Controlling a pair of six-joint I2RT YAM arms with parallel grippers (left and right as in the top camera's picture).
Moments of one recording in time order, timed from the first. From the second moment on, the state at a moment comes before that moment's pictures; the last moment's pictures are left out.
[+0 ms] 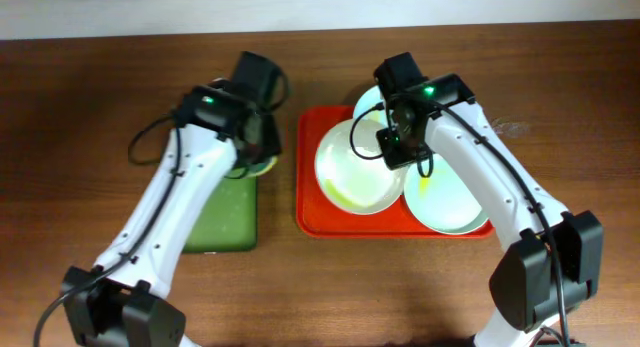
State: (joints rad) left arm -0.36 1.72 1.65 -1.23 -0.14 -0.60; right arm 0.38 1.84 1.65 -1.23 0.16 0.12
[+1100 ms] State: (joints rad) left arm -0.16 1.72 1.54 -1.27 -0.22 -0.56; right arm -0.64 2.05 1.70 -0.93 -0.31 0.08
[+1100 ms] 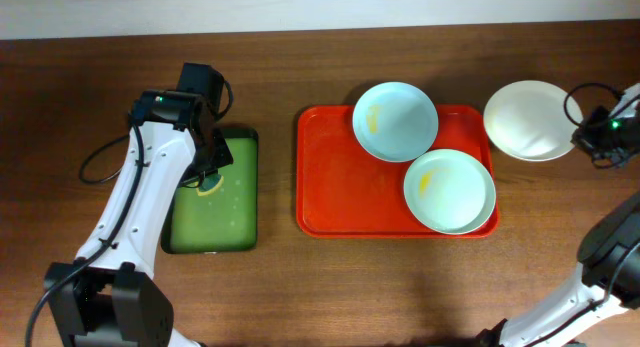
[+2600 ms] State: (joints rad) left arm -0.16 1.72 1.53 -1.14 -0.07 -0.48; right arm 0.11 2.28 1.78 -0.98 -0.37 -0.04
